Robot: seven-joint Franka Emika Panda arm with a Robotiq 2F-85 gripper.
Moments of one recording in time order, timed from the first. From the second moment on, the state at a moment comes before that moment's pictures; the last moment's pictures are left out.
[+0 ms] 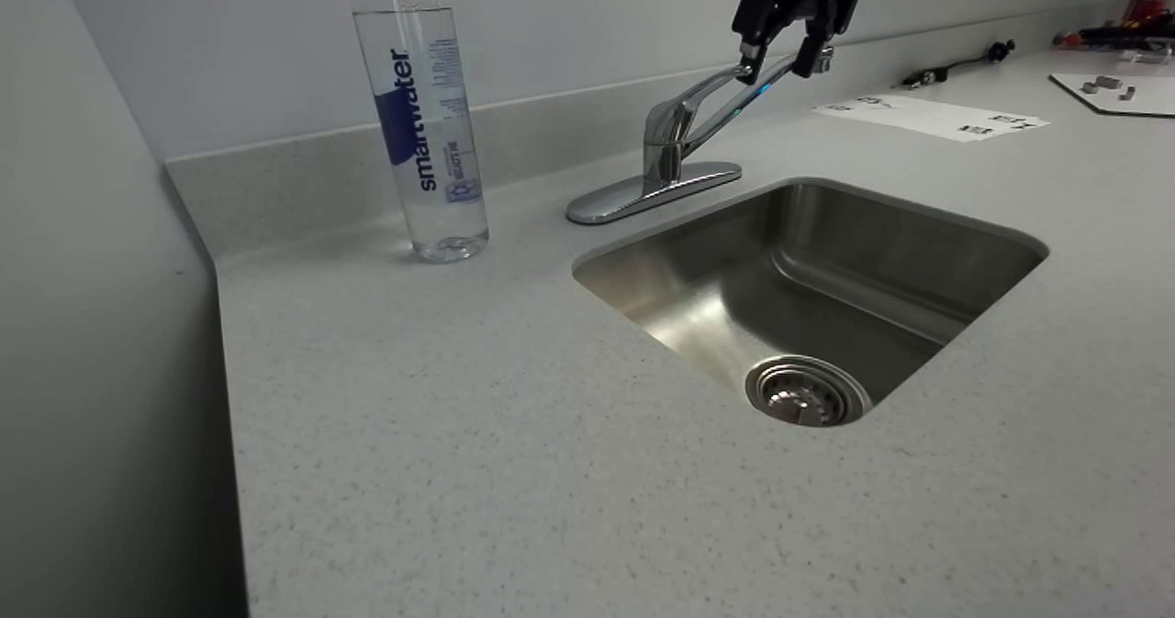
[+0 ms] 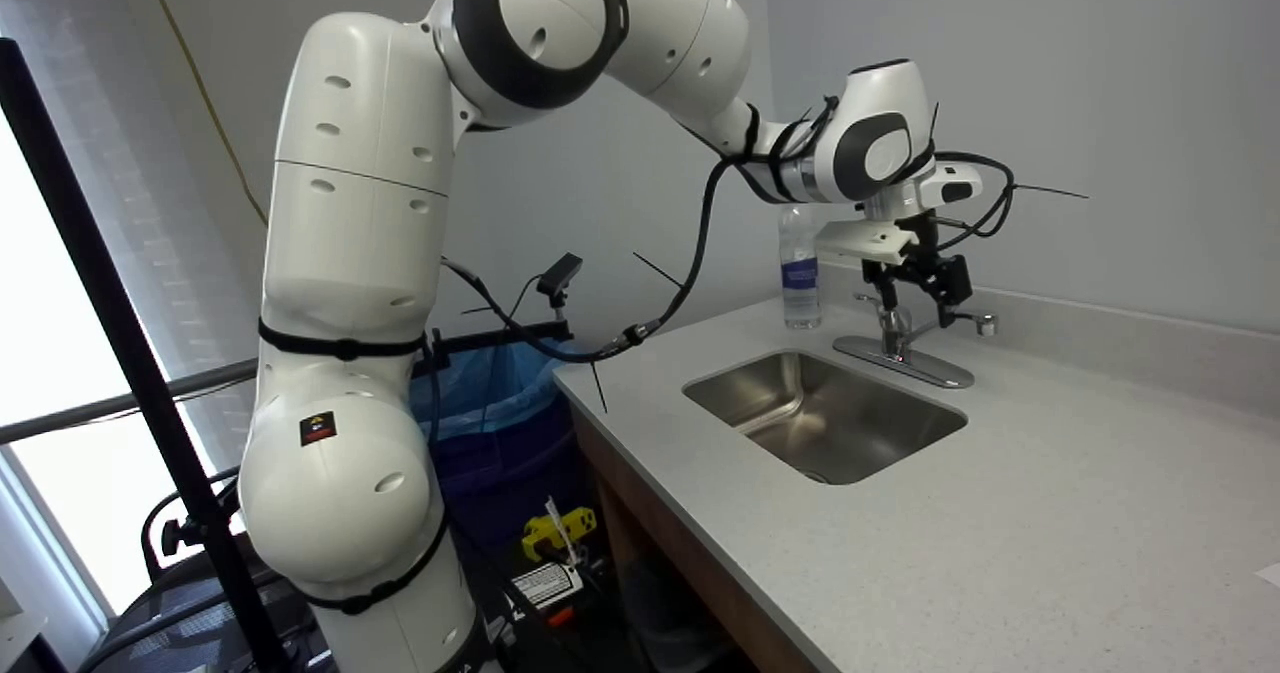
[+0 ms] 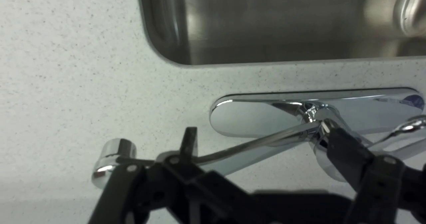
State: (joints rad) arm 0.05 0.40 -0.03 -1.74 0.01 2.40 0.10
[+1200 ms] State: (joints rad) arm 0.05 0.43 0.03 -1.56 0.06 2.53 0.12
